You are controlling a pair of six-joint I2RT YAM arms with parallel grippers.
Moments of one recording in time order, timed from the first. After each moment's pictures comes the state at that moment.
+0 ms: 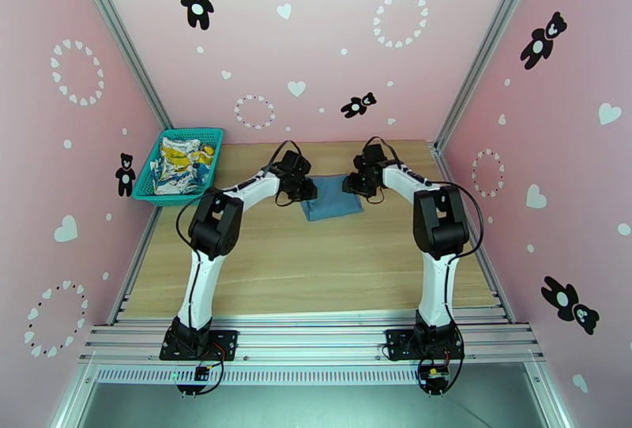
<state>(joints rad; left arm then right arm) -0.48 2.25 1.73 -0.47 0.42 -0.52 0.23 2.10 1.58 -0.59 -0.34 0.32</state>
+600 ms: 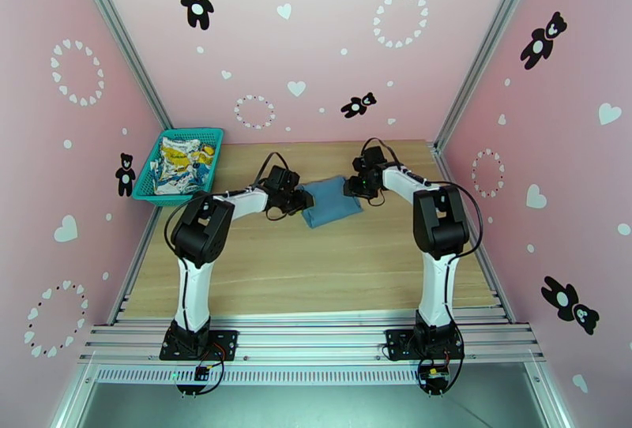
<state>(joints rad) -0.45 2.08 1.37 -0.20 0.48 -0.69 0.23 2.12 1.57 -0.61 -0.30 0.20</state>
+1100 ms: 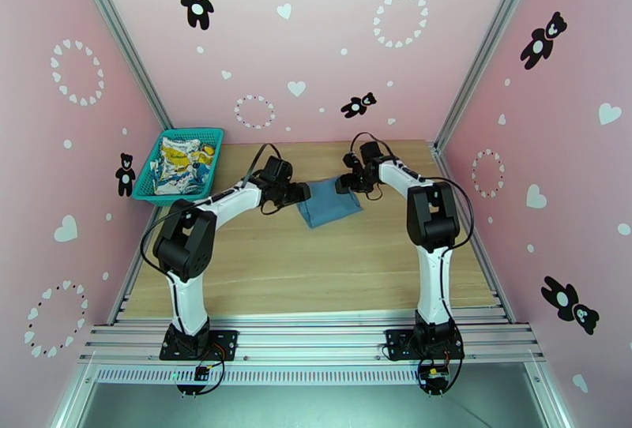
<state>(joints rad) -0.48 2.02 1.42 -0.38 0.27 -0.65 0.23 2.25 1.78 -0.69 -0.41 0.00</state>
